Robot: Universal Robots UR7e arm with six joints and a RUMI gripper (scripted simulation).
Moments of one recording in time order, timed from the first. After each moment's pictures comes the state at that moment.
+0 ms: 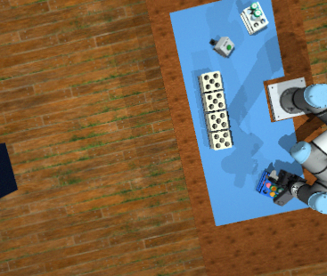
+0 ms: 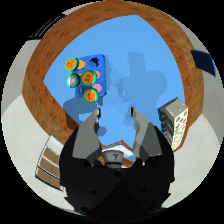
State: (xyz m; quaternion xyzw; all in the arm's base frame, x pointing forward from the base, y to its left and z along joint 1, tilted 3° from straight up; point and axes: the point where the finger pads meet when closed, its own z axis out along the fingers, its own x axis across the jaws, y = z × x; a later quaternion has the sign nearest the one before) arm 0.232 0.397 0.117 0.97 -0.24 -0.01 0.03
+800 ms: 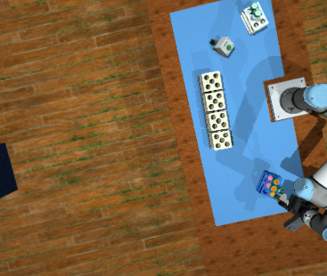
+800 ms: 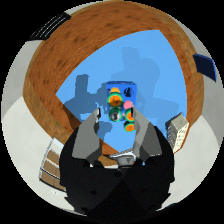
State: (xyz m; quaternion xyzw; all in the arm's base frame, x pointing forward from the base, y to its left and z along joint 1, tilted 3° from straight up) arm 0.193 0.522 0.110 0.97 -0.24 -0.01 0.03
